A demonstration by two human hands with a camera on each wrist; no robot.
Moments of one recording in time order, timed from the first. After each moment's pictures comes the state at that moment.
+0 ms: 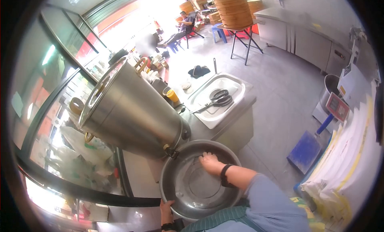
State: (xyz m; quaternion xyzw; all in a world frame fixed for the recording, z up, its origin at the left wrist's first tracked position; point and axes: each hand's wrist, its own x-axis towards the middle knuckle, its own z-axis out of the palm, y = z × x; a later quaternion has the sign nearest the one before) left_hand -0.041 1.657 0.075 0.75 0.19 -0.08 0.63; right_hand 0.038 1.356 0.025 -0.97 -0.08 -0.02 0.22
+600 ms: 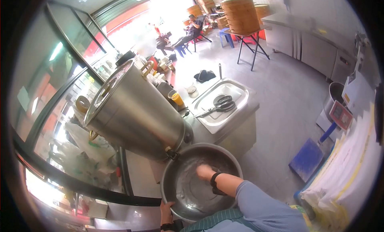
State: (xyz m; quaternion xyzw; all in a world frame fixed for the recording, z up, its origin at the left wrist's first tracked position) left_hand -0.044 1.654 0.065 0.73 0.21 -0.06 0.65; right_hand 0.066 1.398 -0.020 -0.95 -0.14 0.08 0.25
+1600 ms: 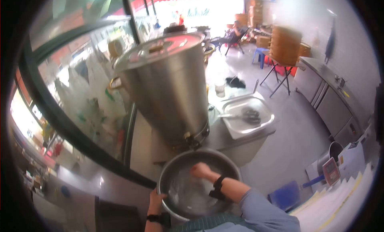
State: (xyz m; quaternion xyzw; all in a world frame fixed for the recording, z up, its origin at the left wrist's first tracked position) left_hand -0.069 1.671 0.041 0.76 0.16 -0.05 0.62; right_hand 0.064 1.413 0.006 -0.89 -0.09 0.19 0.40
